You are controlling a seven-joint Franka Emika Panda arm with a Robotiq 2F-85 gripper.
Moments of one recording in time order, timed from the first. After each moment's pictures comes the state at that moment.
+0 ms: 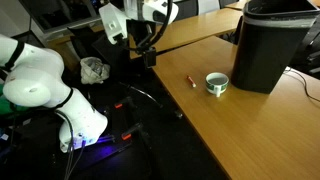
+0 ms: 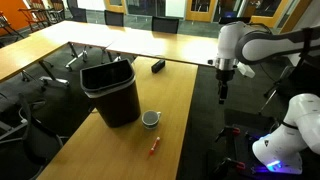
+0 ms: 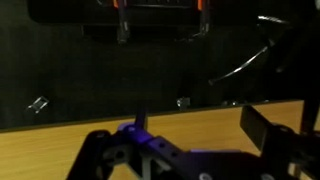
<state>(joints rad) -0.04 -0.49 -0.31 -2.51 0.07 1.82 -0.31</state>
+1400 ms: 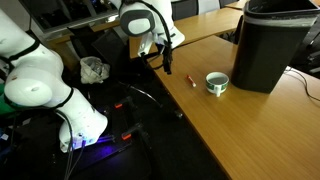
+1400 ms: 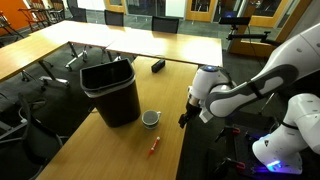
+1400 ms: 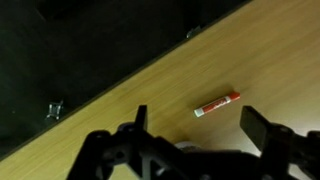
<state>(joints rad) -0.01 -0.08 -0.01 -2.58 0.31 2.60 0.30</state>
